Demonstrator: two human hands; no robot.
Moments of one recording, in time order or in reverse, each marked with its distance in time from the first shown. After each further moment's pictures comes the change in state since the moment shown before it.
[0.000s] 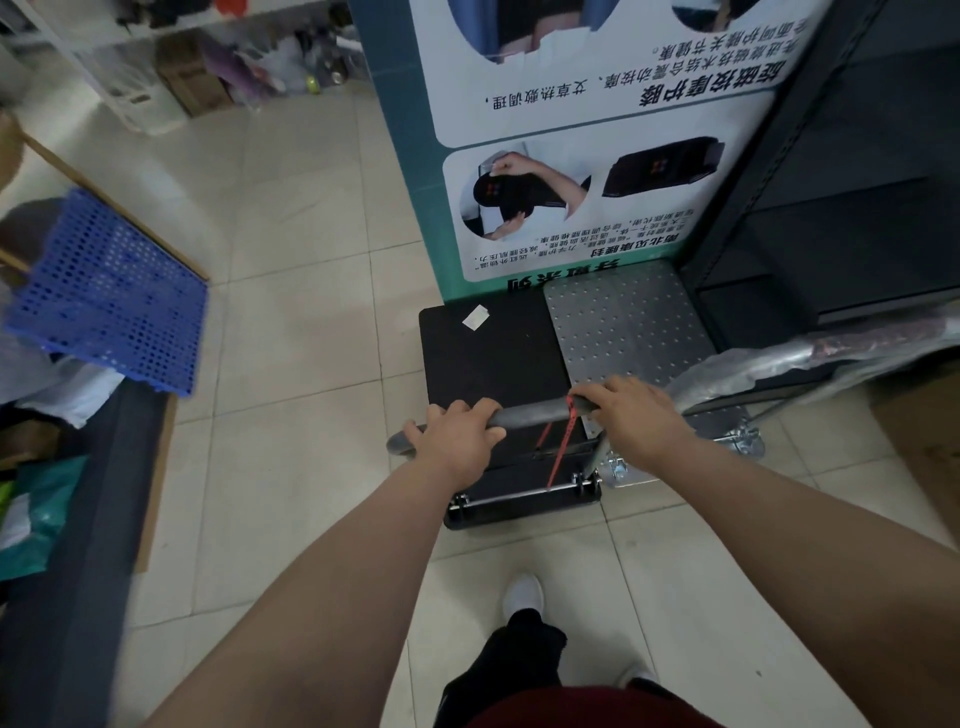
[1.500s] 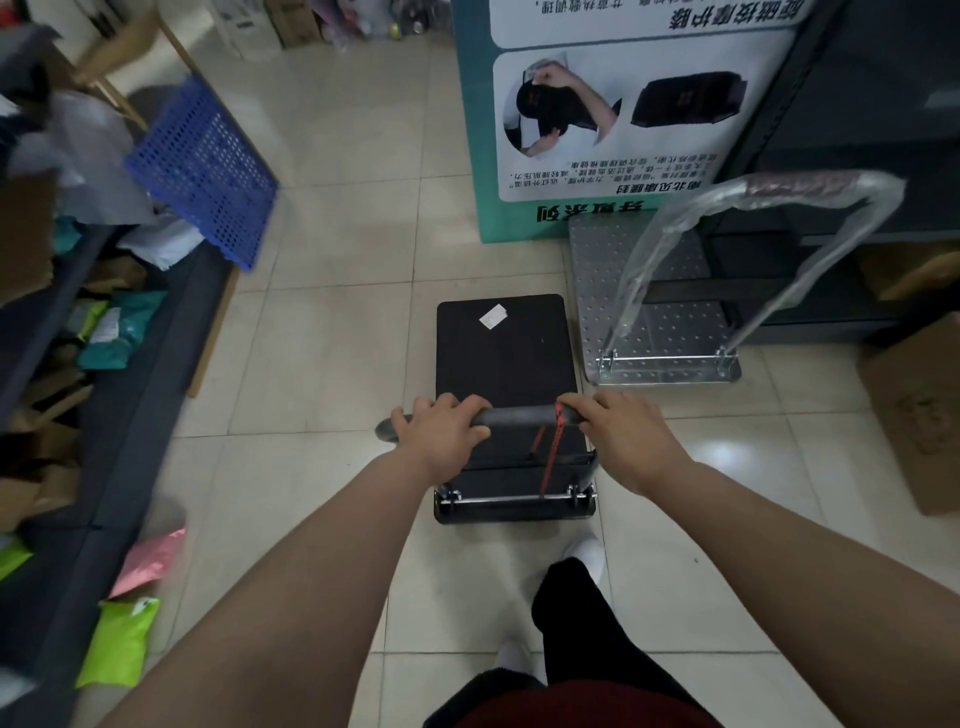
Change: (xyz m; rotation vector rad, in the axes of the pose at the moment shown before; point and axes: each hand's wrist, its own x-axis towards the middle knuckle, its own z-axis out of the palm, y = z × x) left_hand -0.301 0.025 0.180 -0.056 0.034 -0.085; right_hand -0.313 -0.009 0.129 0.002 0.074 -0.193
